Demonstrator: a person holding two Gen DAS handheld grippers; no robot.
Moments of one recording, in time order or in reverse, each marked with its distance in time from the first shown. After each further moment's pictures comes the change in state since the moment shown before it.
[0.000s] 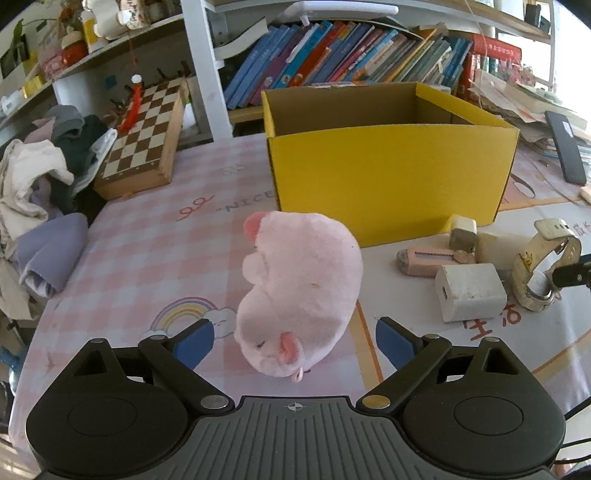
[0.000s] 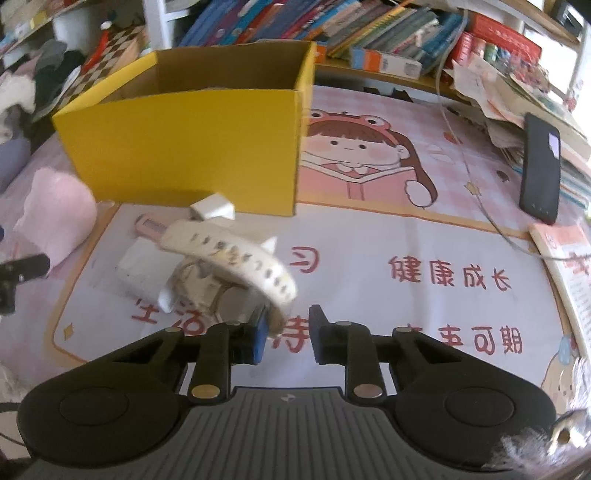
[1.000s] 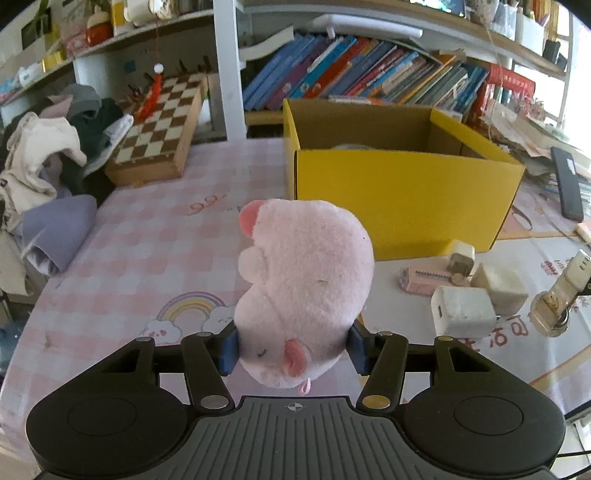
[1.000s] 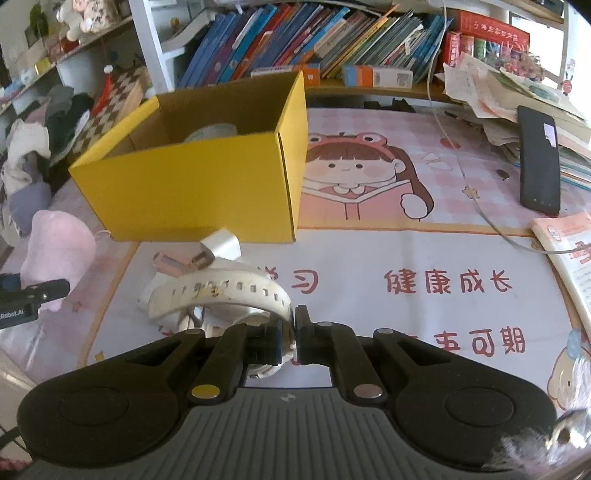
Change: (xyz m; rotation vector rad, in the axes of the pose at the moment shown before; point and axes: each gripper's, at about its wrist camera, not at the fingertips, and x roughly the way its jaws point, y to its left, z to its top) left arm -0.018 0.019 0.002 -0.109 -0.022 -0.032; right arm -0.026 -0.021 0.003 0.074 -0.080 0.099
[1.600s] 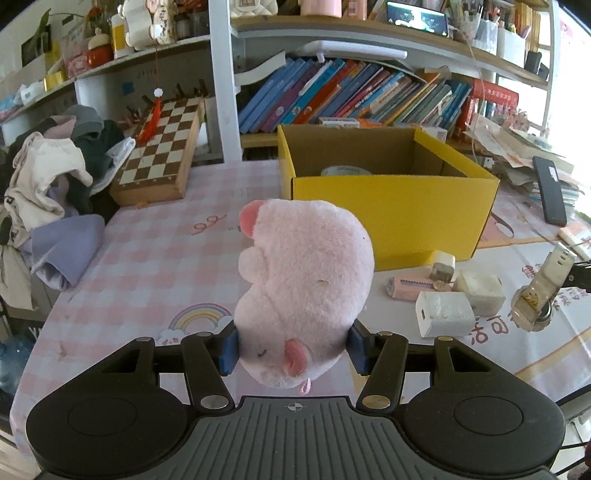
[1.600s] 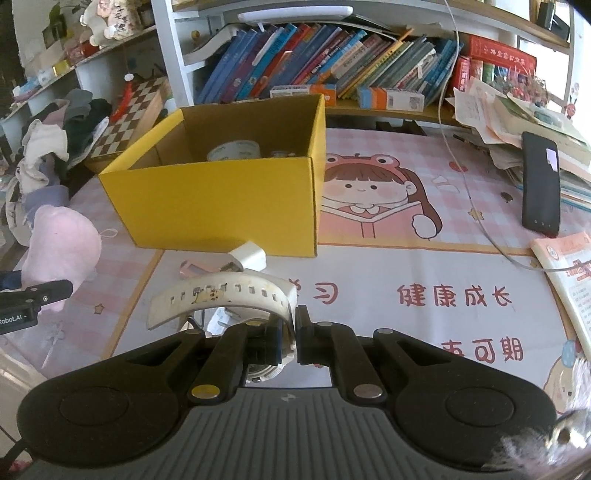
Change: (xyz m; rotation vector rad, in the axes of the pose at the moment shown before) left arm -0.030 0.002 -0.003 0.020 -0.063 -0.024; right arm -0.020 0.022 0.000 -0.044 -0.049 0.014
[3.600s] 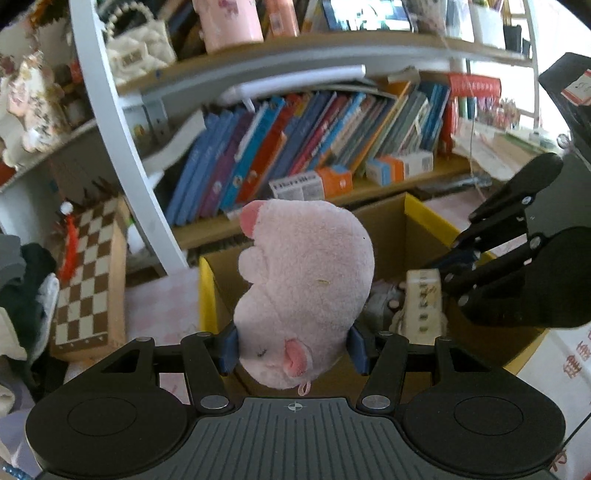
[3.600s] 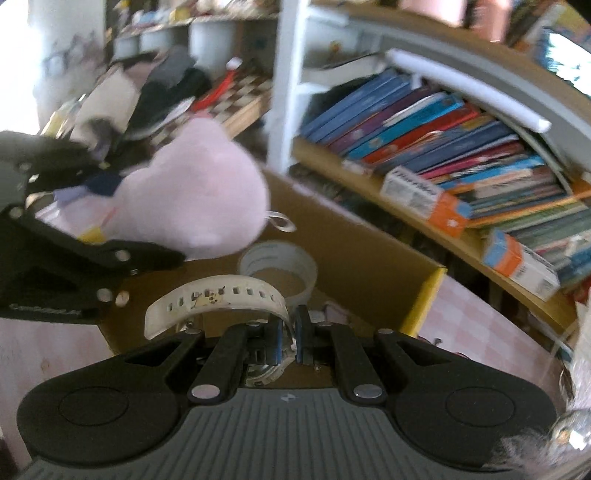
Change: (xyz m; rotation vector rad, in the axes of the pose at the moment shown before) left arm 0.126 -0.062 0.149 0.231 -0.050 -0.010; right arm 0.140 0.015 0.186 -0.562 0.025 0.268
